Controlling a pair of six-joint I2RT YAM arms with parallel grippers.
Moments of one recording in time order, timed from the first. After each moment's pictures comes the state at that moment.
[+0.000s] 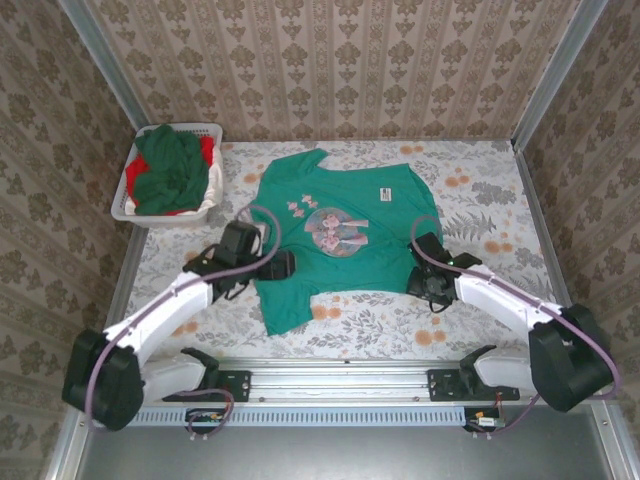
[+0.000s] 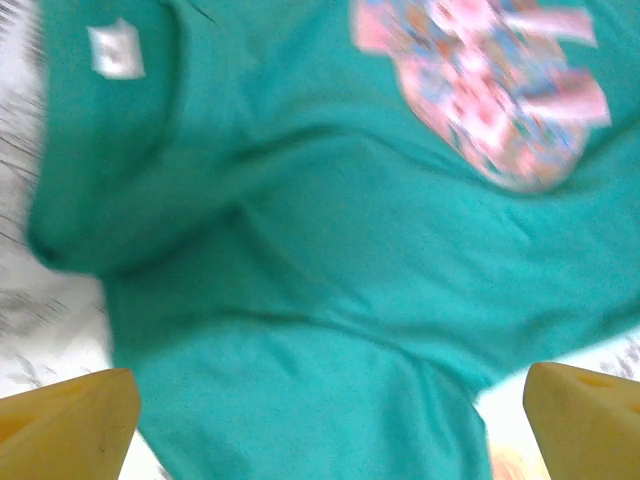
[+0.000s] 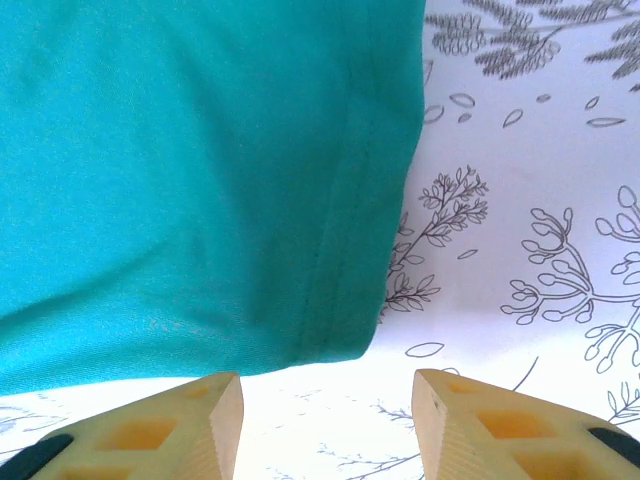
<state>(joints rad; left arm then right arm) -0.56 1.12 0.67 -0.44 0.07 -0.43 0.42 1.24 0.65 -0.68 0.16 0.76</state>
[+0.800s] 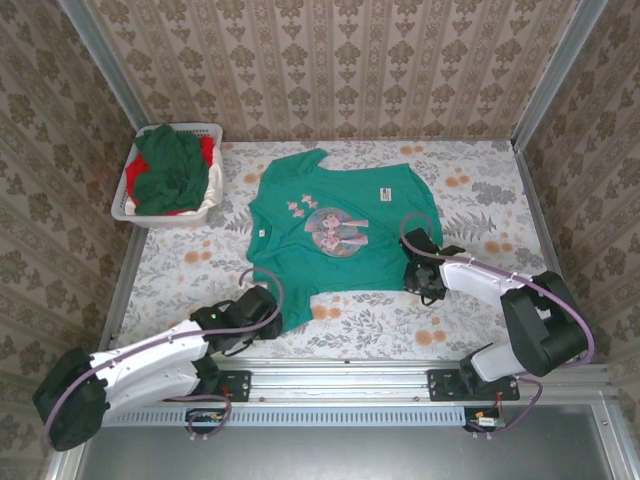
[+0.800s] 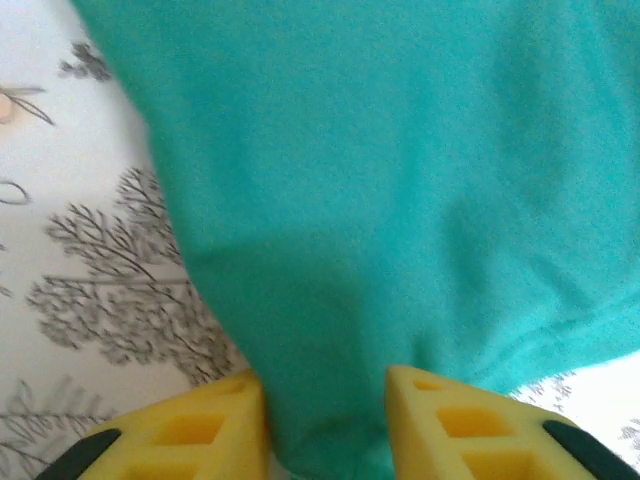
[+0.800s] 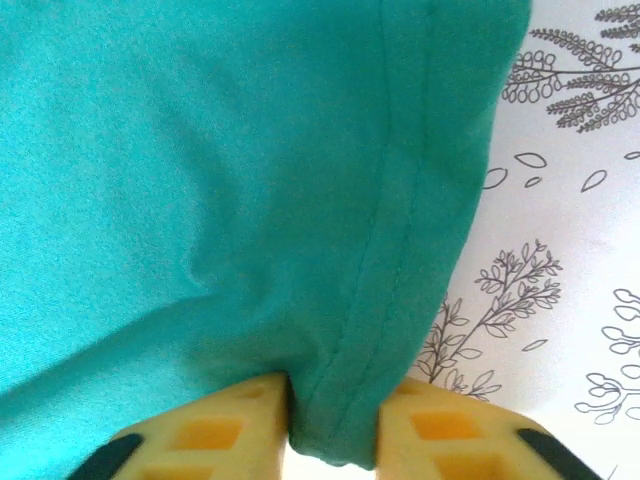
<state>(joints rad) -0.94 0.85 0.31 -0.50 -0.10 -0.83 0.41 1.45 0.69 -0.57 0.17 0.77</state>
